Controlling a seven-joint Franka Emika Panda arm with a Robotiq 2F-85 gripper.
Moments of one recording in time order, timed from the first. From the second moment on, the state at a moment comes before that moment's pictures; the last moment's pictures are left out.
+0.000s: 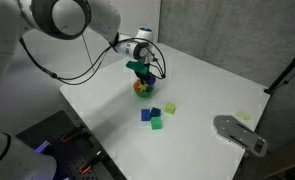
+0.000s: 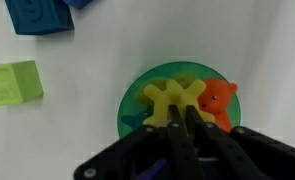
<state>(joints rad) 0.09 0.78 0.05 -1.63 -0.03 2.34 -0.03</state>
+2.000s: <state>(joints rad) -0.09 0.62 -0.02 -1.84 -0.03 2.14 -0.09</state>
